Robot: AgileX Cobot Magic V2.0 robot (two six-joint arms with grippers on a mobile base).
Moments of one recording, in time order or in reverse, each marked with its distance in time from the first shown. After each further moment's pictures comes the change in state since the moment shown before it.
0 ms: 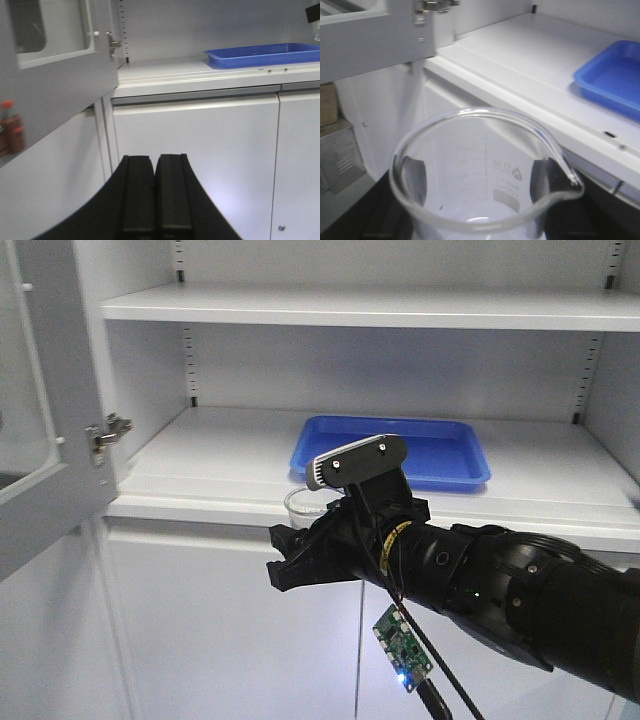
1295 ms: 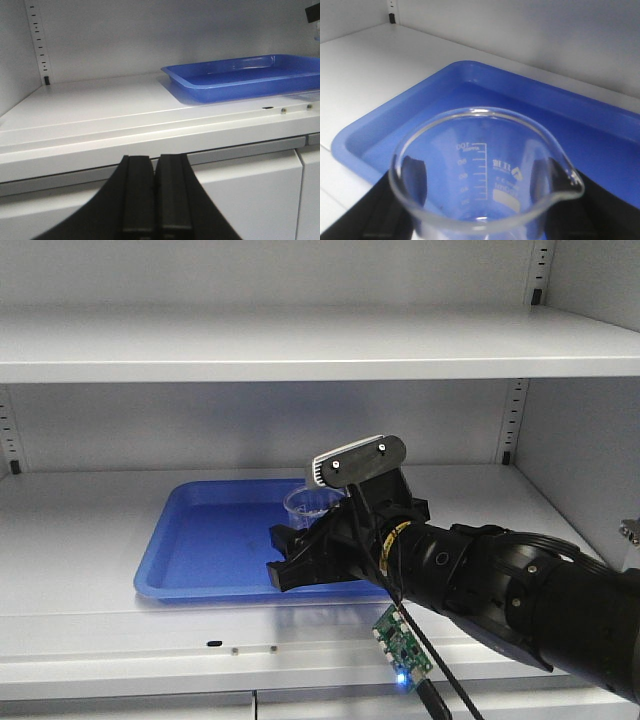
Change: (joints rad) left arm 0.000 0.000 0.000 0.000 0.000 0.000; right arm 0.000 0.000 0.000 0.000 0.001 0.000
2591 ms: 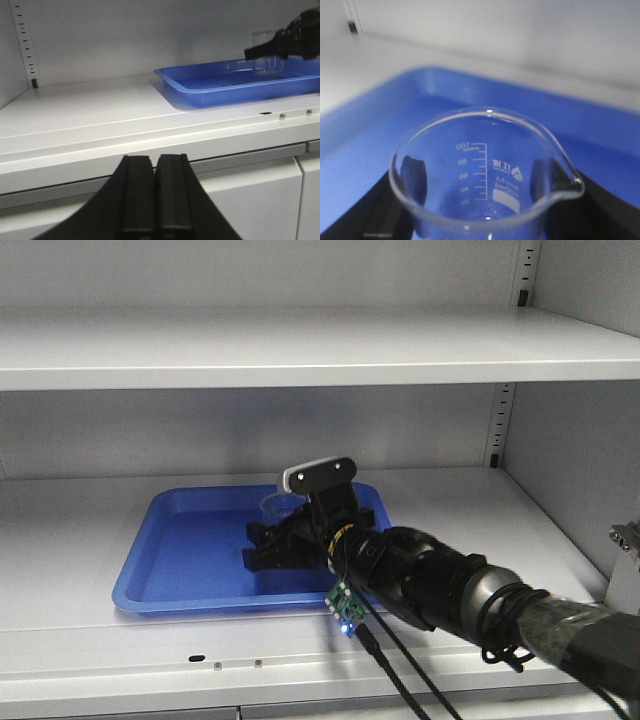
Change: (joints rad) left arm 0.000 0.000 0.000 0.000 0.000 0.000; right arm -0.069 0.429 -0.334 0.057 -0.143 0.000
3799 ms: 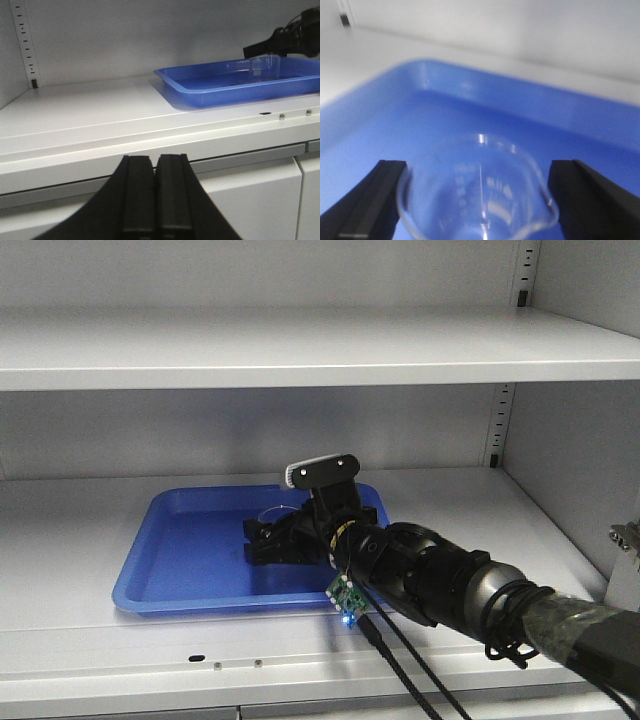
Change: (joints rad) left arm 0.000 0.000 0.000 0.000 0.000 0.000; right arm 0.000 -0.032 -0.004 0.001 0.018 0.024
